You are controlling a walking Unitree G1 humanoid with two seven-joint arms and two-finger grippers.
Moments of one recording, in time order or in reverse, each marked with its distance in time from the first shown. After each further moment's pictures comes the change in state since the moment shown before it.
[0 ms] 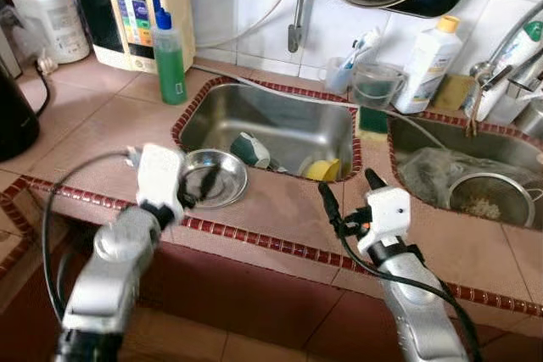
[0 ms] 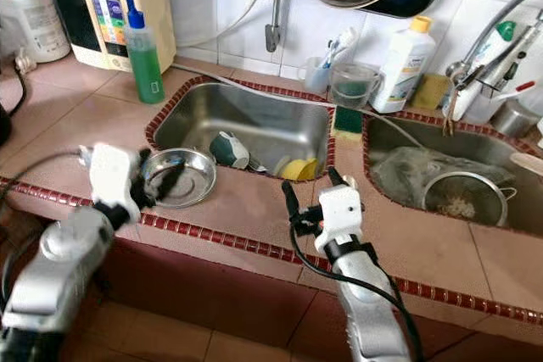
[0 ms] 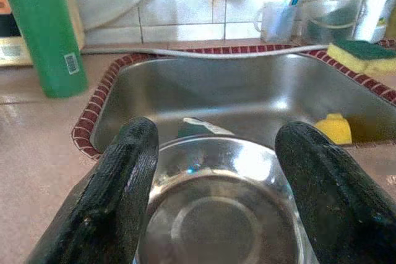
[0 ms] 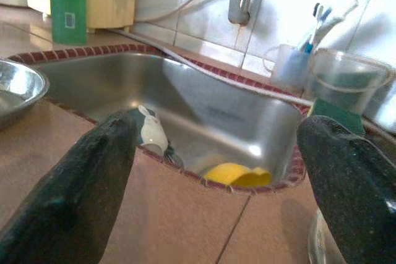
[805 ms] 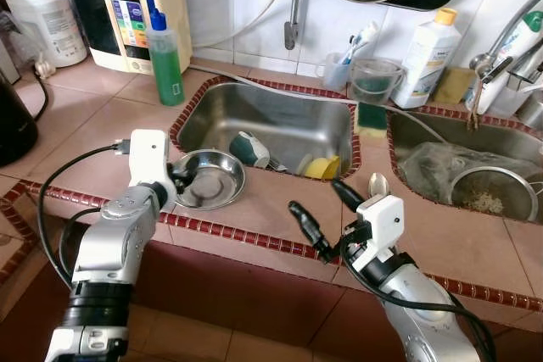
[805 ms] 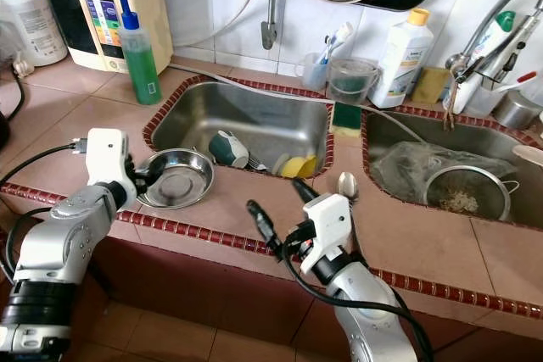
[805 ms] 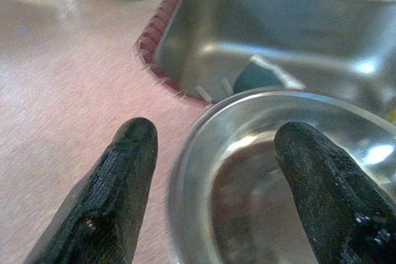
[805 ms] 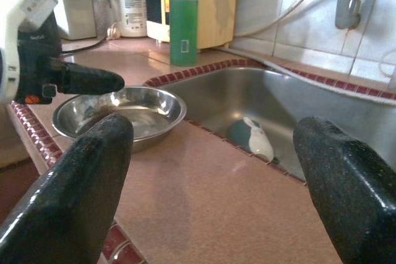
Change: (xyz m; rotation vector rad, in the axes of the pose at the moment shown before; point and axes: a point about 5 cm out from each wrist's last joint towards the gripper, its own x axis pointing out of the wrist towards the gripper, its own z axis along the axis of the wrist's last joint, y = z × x) left arm 0.025 0.028 -0.012 -0.158 0.264 0.255; right arm -0.021 0.031 0.030 0.173 -0.006 0.315
